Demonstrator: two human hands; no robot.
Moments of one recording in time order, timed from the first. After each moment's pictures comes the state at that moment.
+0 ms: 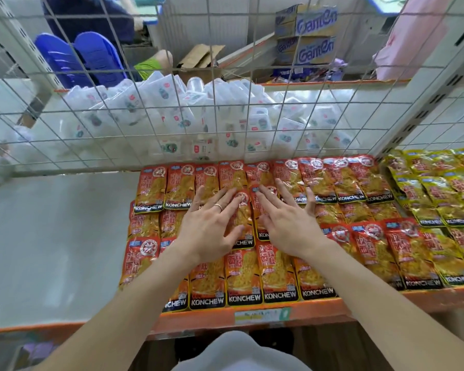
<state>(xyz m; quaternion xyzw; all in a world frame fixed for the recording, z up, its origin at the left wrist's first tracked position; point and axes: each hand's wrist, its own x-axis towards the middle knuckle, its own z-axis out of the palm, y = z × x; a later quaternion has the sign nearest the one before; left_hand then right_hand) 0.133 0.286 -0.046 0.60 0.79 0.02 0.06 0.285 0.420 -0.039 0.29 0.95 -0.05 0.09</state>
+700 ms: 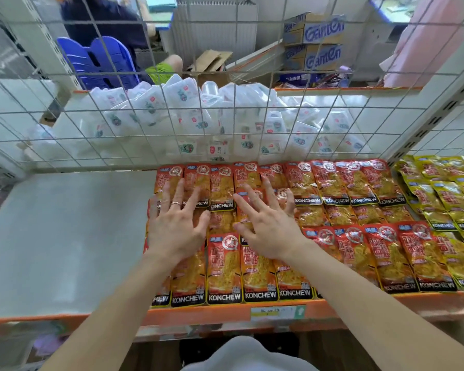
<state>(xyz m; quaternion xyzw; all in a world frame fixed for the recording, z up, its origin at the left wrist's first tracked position) 0.088 0.232 -0.051 0.40 0.91 0.06 0.06 0.243 0.379 -0.042 0.25 0.96 -0.07 0.08</state>
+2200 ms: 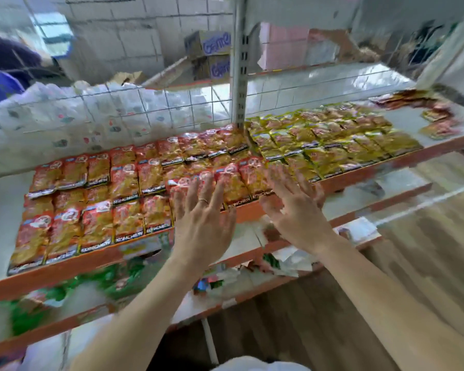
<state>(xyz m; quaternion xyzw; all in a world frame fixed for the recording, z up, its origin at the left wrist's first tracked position) 0.412 0.286 -0.017 0.58 0.79 0.18 0.00 0.589 0.385 0.009 0.45 0.86 -0.18 -0.12</state>
